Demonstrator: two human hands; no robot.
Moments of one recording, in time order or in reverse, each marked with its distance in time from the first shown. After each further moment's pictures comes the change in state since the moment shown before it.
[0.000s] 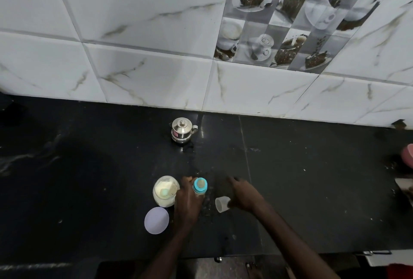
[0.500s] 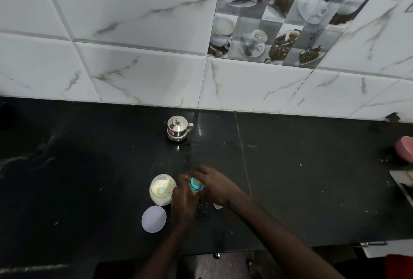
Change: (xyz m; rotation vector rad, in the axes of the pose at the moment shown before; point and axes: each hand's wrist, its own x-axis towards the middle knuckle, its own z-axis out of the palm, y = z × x) left_hand 0.002 -0.004 0.004 0.062 0.048 0.092; right_hand 0.004 -0.071 -0.010 0.037 0.181 -0.477
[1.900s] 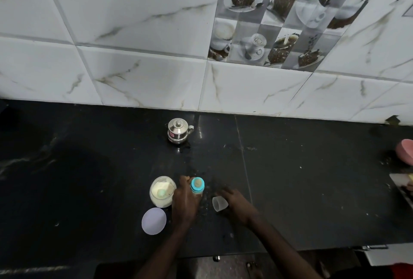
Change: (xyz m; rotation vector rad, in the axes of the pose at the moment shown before) left_hand 0.000 0.002 0.002 0.059 0.020 -0.029; right_hand -0.064 0.071 0.054 0.145 -0.099 0.336
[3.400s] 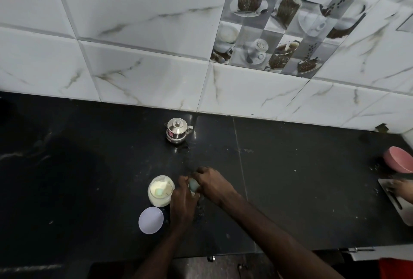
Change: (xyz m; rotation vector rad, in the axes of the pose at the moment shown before) left_hand -0.004 0.007 -0.011 -0.165 -0.061 -0.032; right_hand 0.046 -0.099 -0.043 -0.323 0.176 -0.348
